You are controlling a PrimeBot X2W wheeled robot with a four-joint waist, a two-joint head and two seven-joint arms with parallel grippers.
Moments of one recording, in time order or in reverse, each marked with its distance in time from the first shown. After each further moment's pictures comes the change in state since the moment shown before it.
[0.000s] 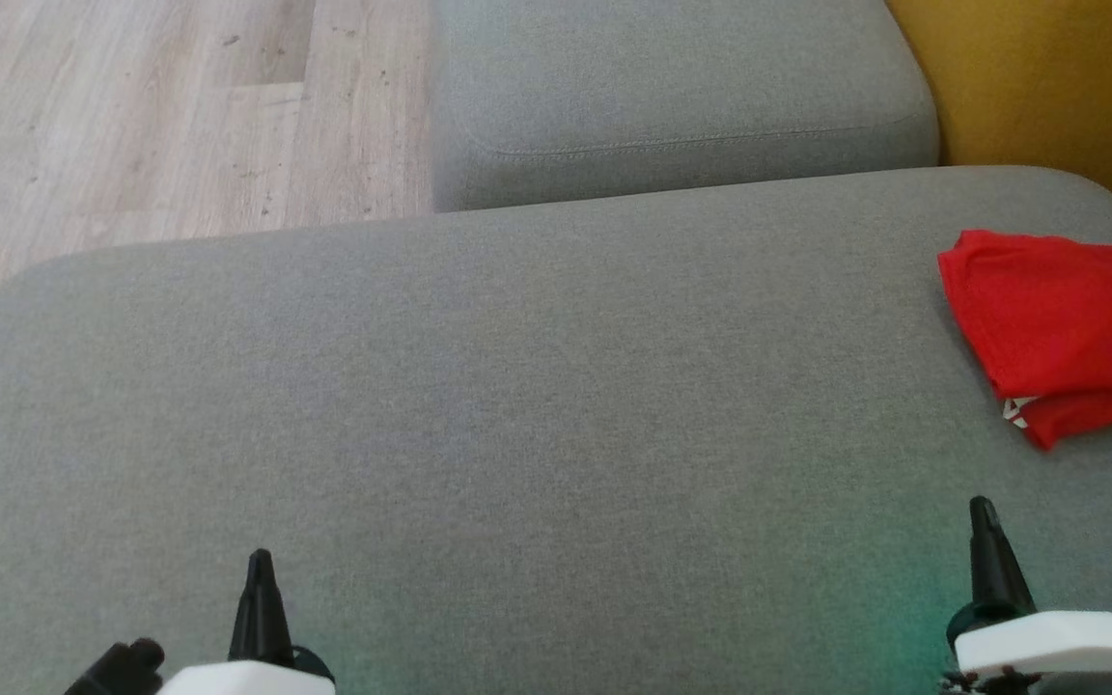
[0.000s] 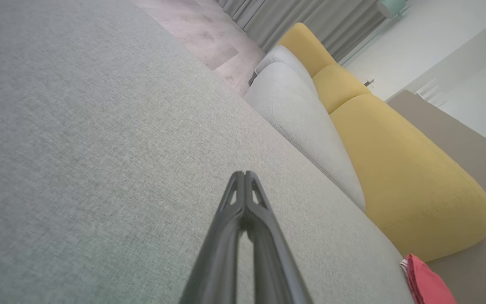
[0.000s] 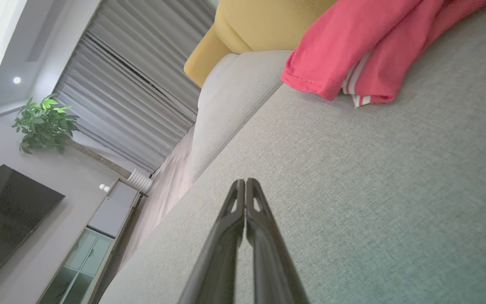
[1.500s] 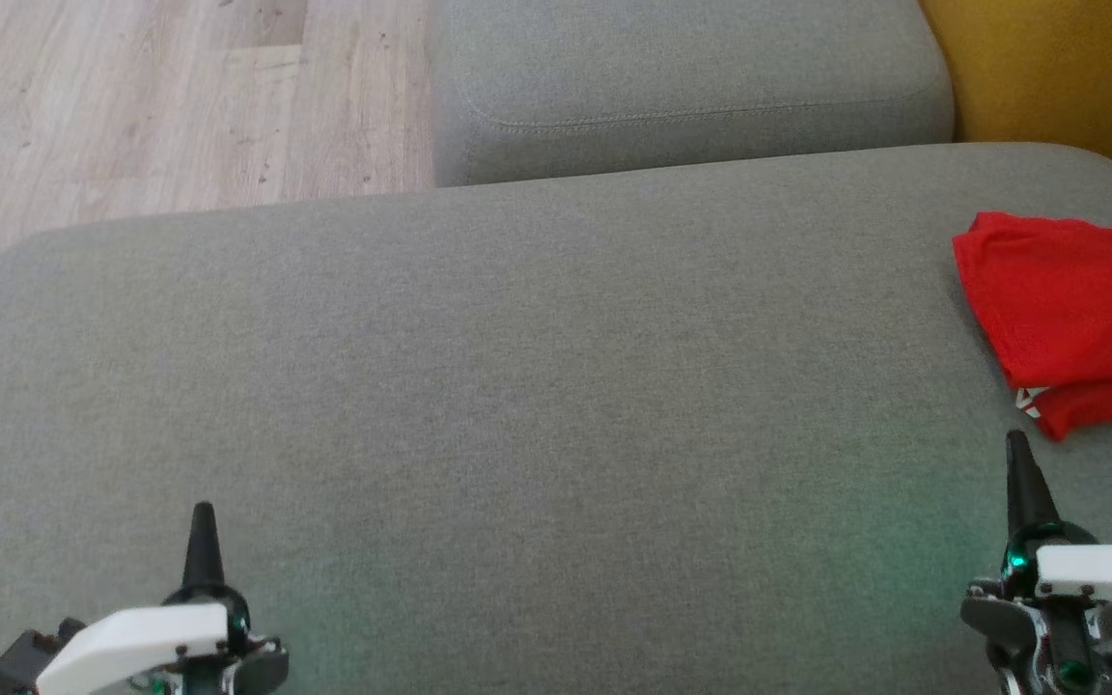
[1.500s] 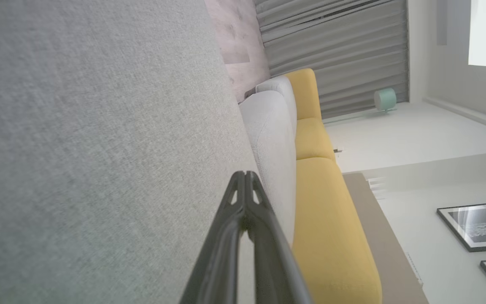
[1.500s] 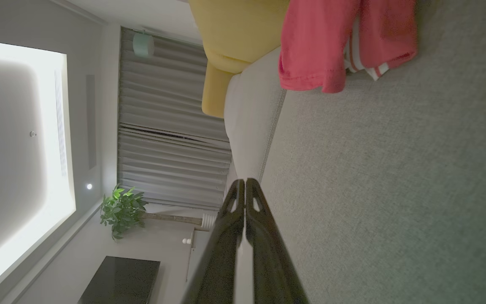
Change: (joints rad) left arm -0.105 0.001 0.131 0.039 -0.515 -0.095 0.127; right arm -0.114 0.019 -0.090 0.002 0.496 0.000 0.128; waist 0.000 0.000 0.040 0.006
